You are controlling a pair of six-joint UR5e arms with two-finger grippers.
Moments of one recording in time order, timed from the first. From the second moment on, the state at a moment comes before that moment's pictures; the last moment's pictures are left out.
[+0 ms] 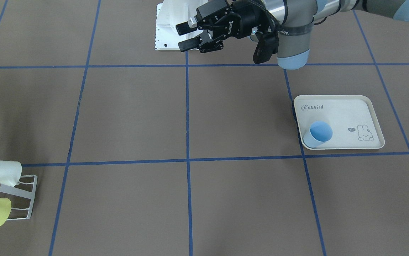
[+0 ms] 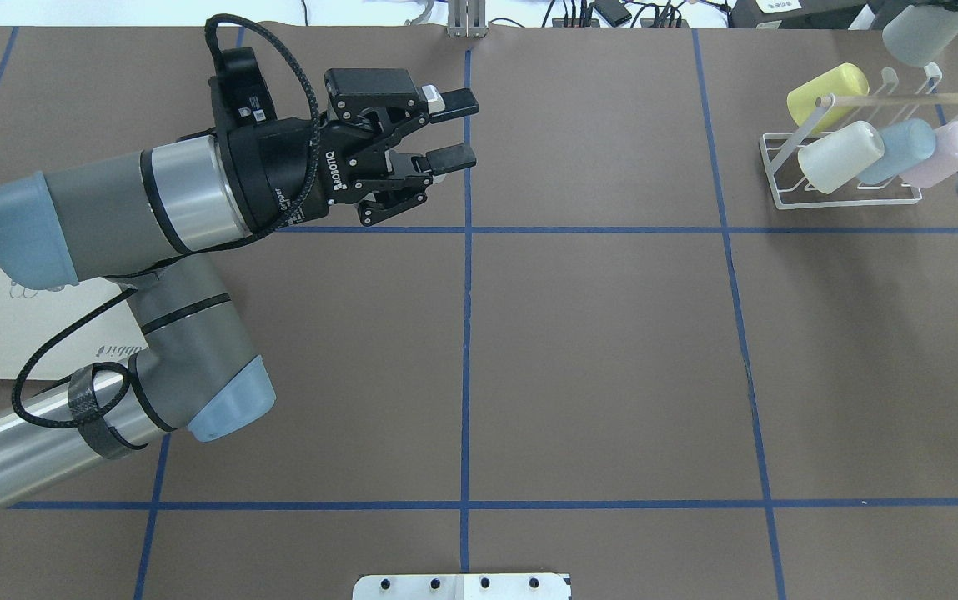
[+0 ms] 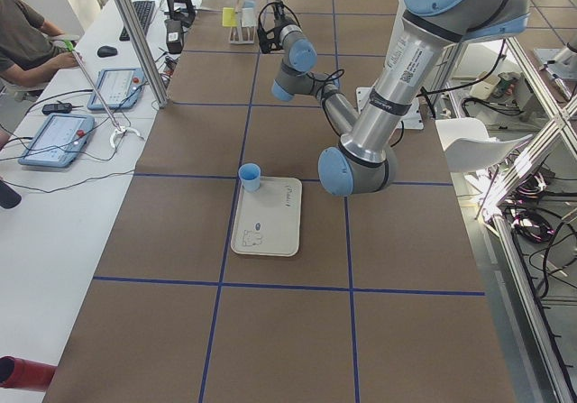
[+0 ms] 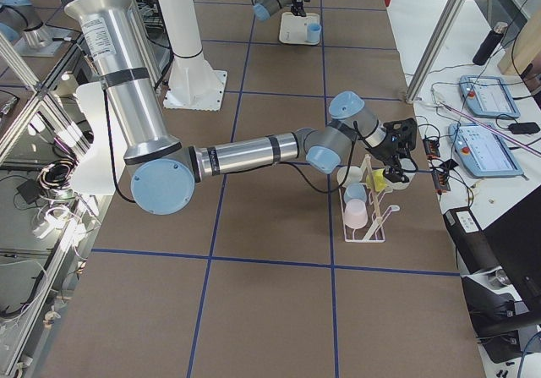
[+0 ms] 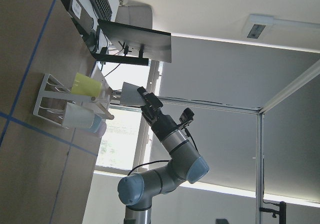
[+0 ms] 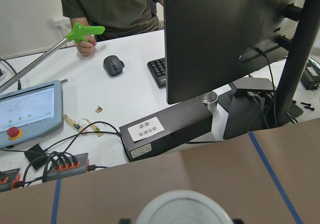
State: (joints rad) left arm -0.63 -2.17 -1.67 -3.14 -1.71 -2.11; right arm 1.25 -1.26 1.42 -0.80 1.74 0.99
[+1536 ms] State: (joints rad) left arm -0.63 -2.17 -1.67 -3.14 -1.71 -2.11; right arm 1.19 -1.26 1.38 -0.79 1.66 0.96
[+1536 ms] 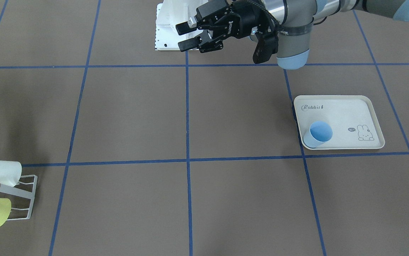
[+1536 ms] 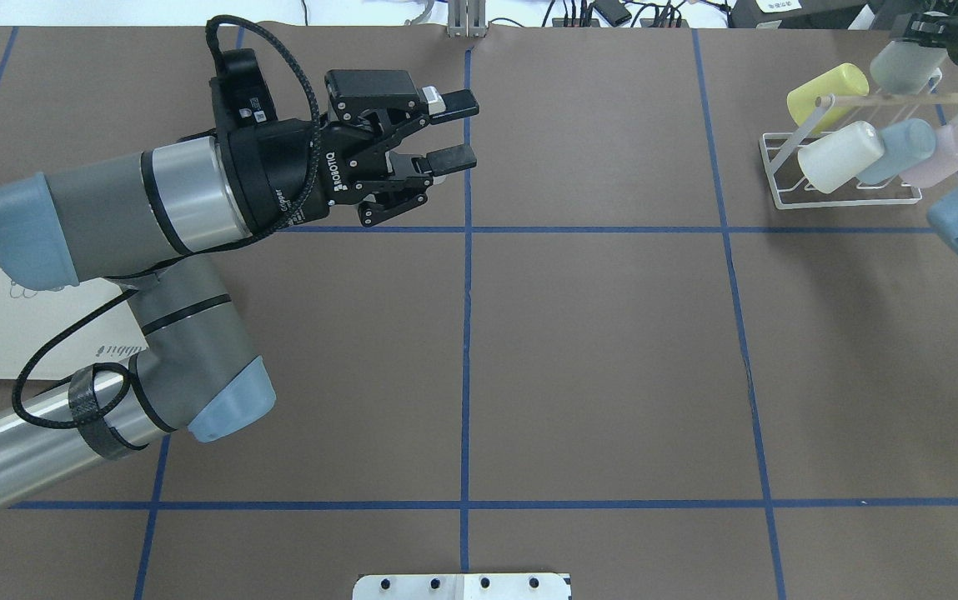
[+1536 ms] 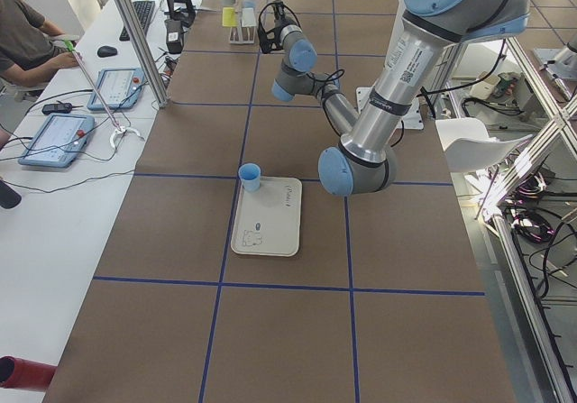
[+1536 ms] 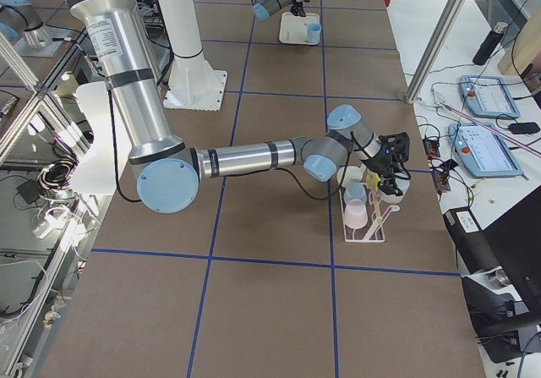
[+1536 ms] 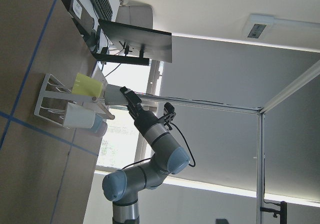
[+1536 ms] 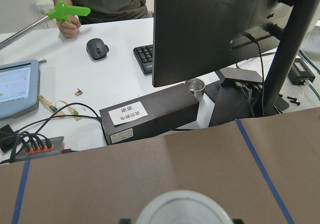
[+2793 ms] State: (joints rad) left arm -0.63 -2.17 -1.67 -3.14 -1.71 -2.11; right arm 1.16 -1.26 1.36 -0.79 1.64 0.96
